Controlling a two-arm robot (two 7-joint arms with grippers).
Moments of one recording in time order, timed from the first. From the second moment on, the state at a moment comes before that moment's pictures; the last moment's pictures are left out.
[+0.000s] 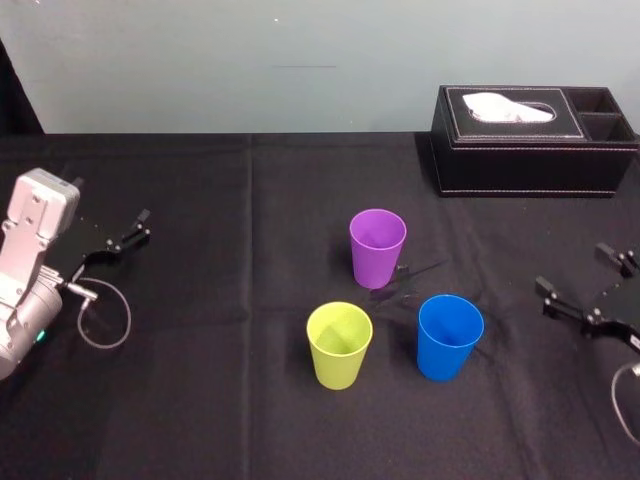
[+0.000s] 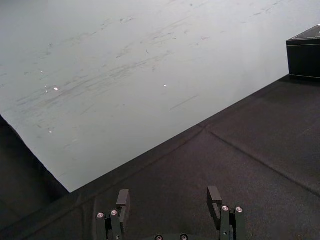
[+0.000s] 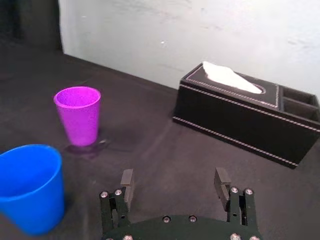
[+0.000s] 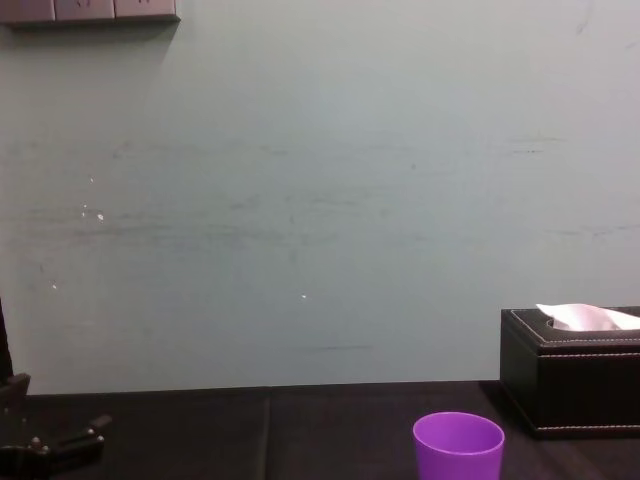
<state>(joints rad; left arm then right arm) -0.20 0.60 0.45 -1.41 -0.25 -0.12 0.03 -0.23 0.74 -0.10 -1.73 0.45 -0.07 0.22</state>
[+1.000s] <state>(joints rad) -0.20 0.60 0.45 -1.41 -0.25 -0.12 0.03 -0.30 0.79 -0.11 -1.73 0.46 -0.10 0.52</state>
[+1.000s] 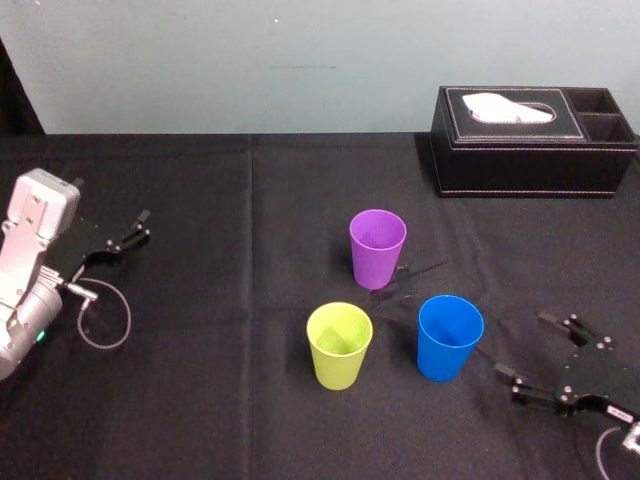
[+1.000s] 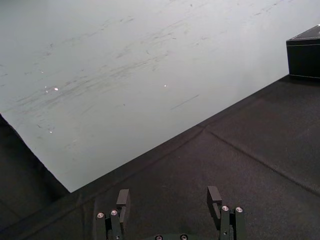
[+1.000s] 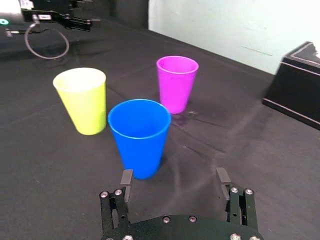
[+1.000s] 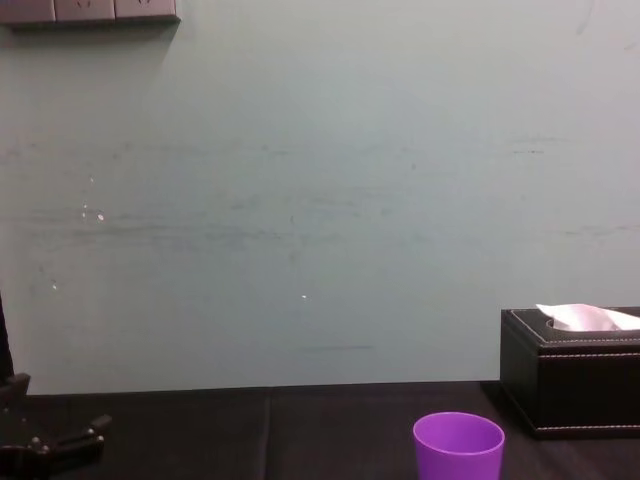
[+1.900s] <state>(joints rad) -0.20 0.60 0.45 -1.41 -0.25 -0.12 0.03 -0.17 0.71 -0.22 -1.67 0.42 -0.08 0.58</state>
